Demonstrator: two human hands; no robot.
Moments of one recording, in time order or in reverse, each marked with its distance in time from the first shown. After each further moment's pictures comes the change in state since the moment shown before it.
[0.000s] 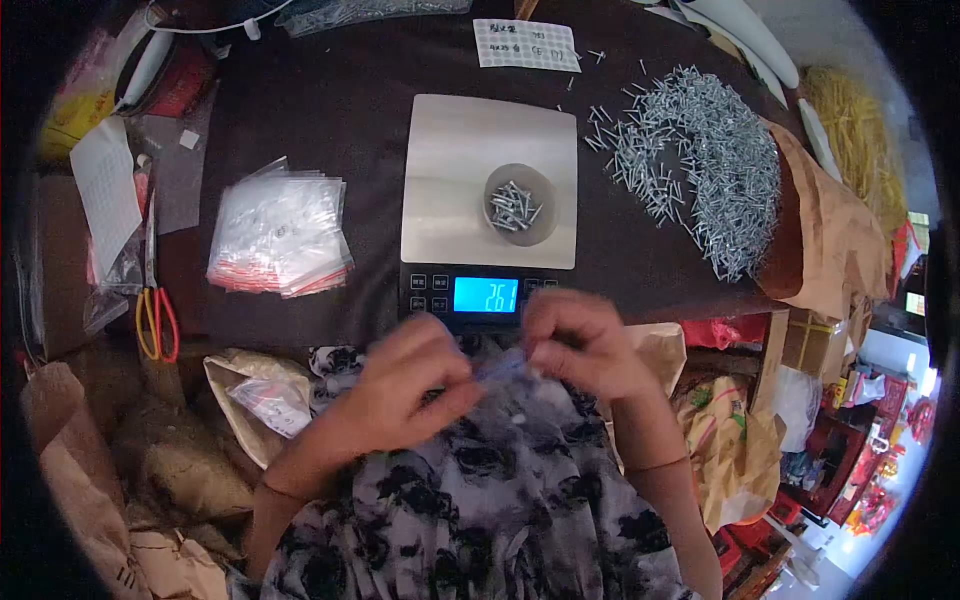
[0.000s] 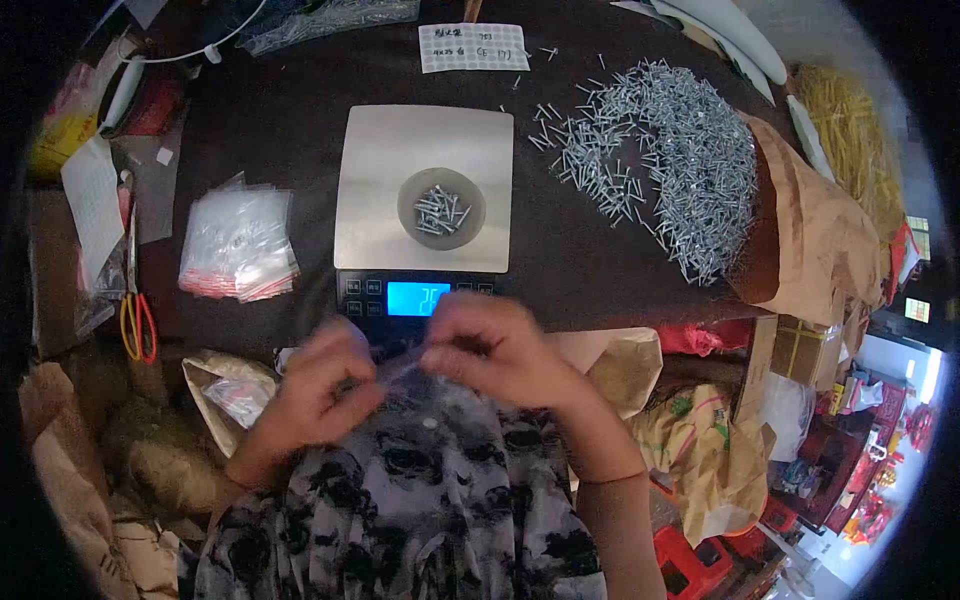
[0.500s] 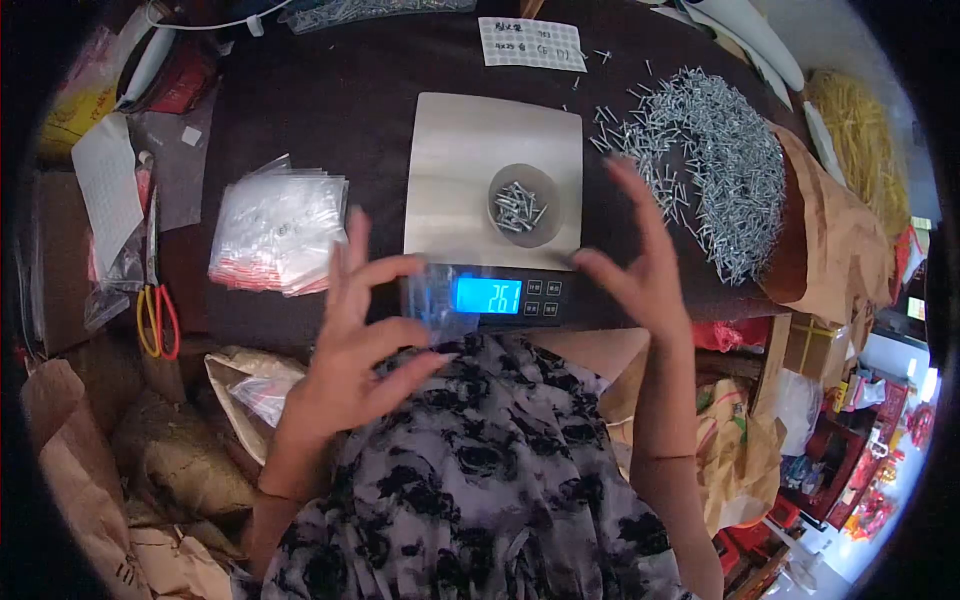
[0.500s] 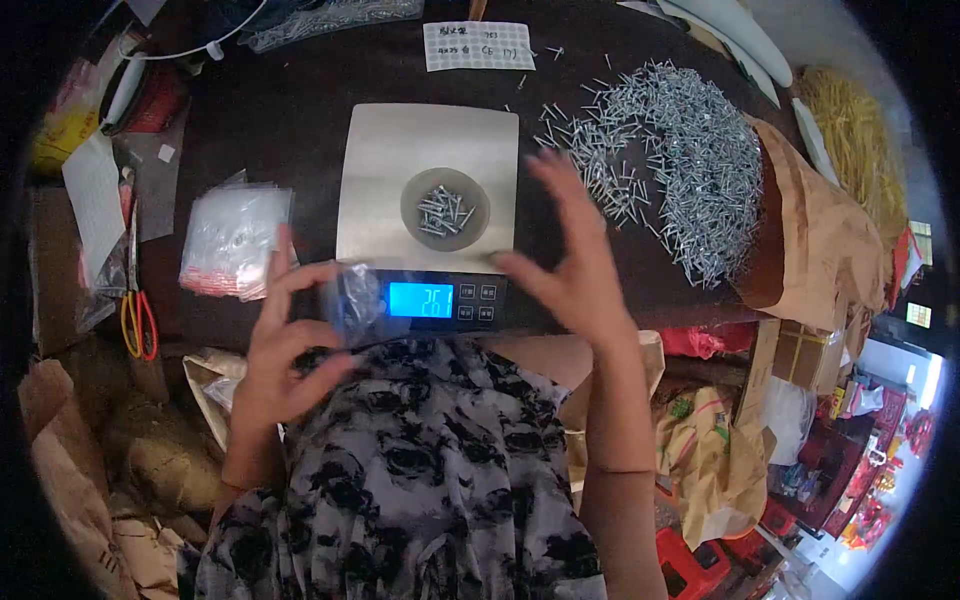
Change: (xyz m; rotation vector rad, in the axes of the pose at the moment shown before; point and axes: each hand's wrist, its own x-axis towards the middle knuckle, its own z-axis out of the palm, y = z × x) left_hand 0.003 -0.008 -0.027 0.349 0.172 0.038; right_hand 0.014 0.013 -0.057 -0.716 0.395 0.026
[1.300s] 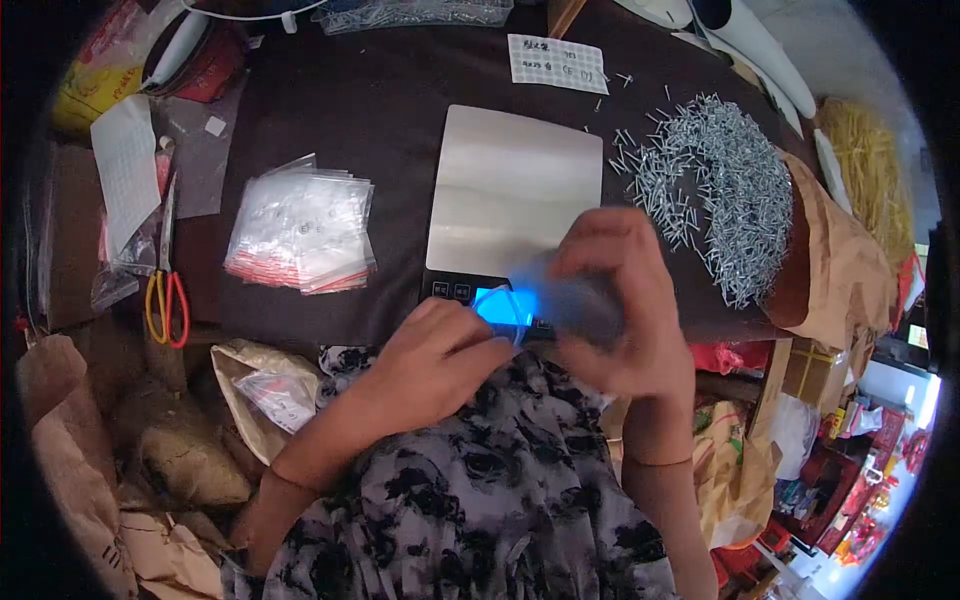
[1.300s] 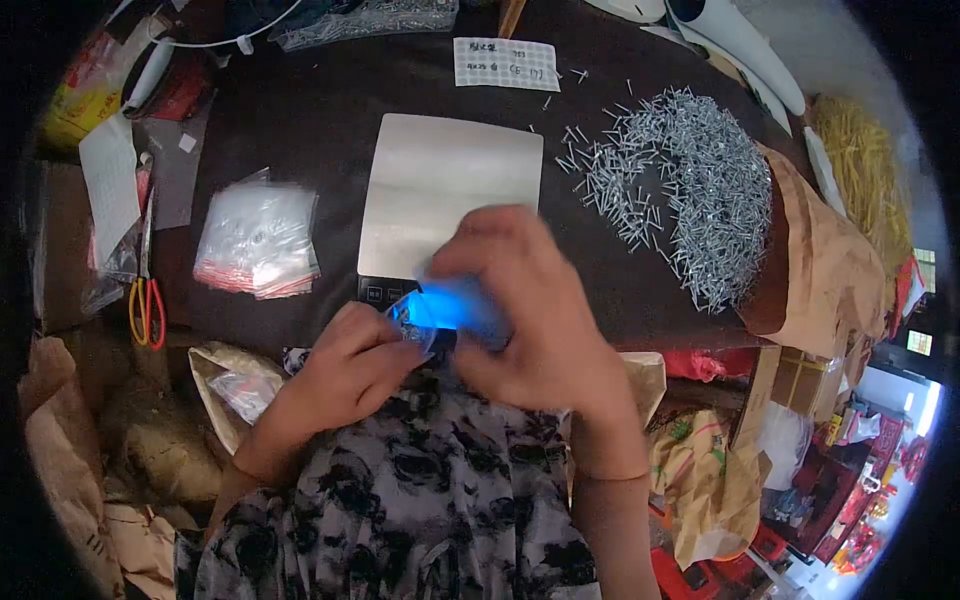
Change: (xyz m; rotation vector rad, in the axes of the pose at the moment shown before) left_hand 0.005 0.007 0.032 -0.084 -0.063 0.172; right_hand 0.018 -0.078 0.000 0.139 -0.227 -0.237
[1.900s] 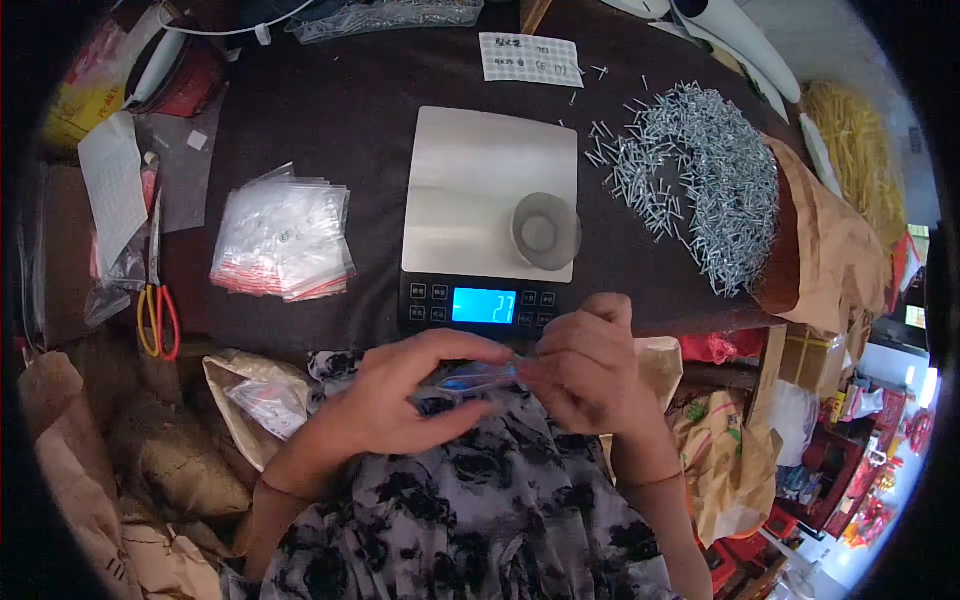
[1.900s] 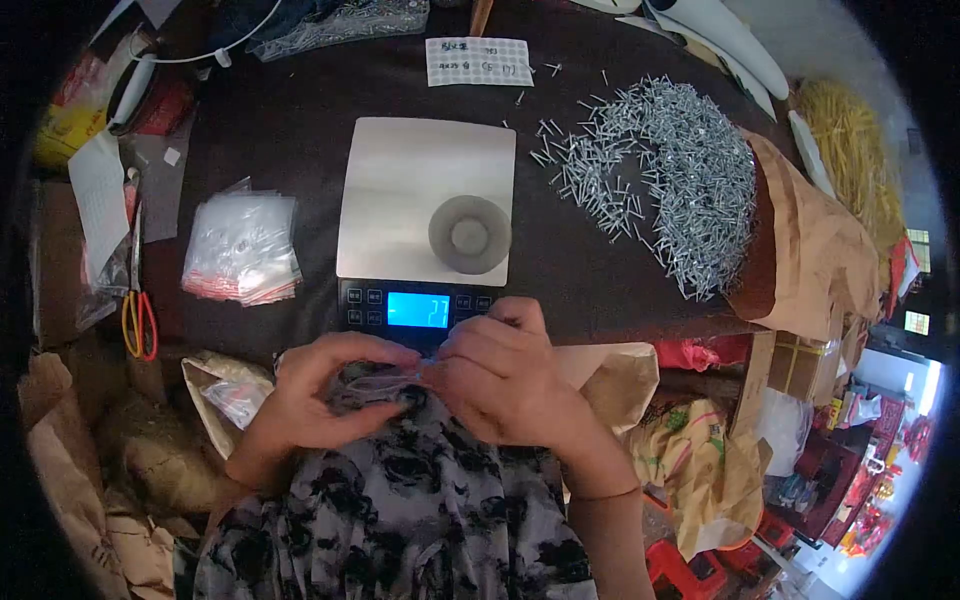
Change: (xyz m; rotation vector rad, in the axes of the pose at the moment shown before) left_hand 0.005 0.024 -0.009 -0.531 -0.001 -0.306; right_hand -0.052 -0.001 0.017 -0.153 -0.023 -0.146
